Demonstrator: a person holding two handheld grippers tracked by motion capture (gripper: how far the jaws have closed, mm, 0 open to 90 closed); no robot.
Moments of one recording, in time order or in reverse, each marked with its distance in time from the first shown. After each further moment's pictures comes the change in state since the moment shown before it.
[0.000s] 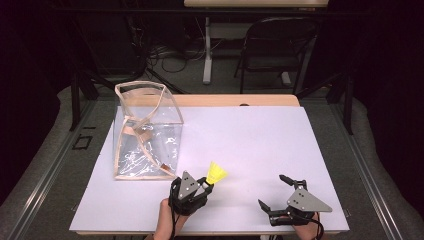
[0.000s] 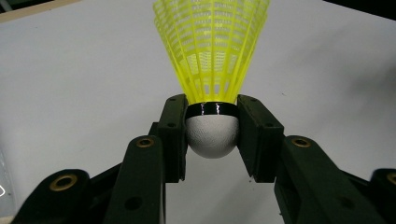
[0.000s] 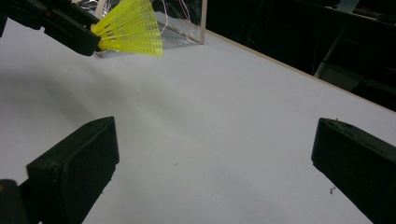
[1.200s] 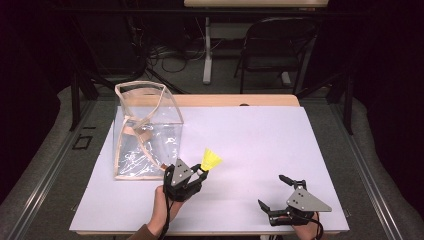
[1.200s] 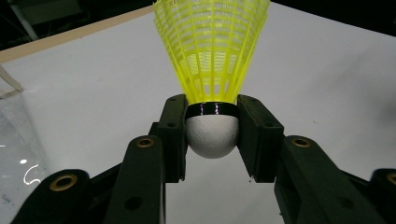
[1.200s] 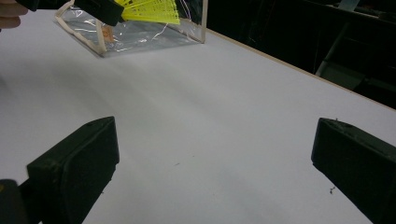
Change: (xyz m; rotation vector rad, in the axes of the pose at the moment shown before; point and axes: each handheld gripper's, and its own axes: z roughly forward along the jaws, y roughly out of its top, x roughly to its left) left arm 0.030 0.019 0.001 -0.053 0.030 0.013; right arm 0.000 0.000 0.001 0.006 0.004 0.004
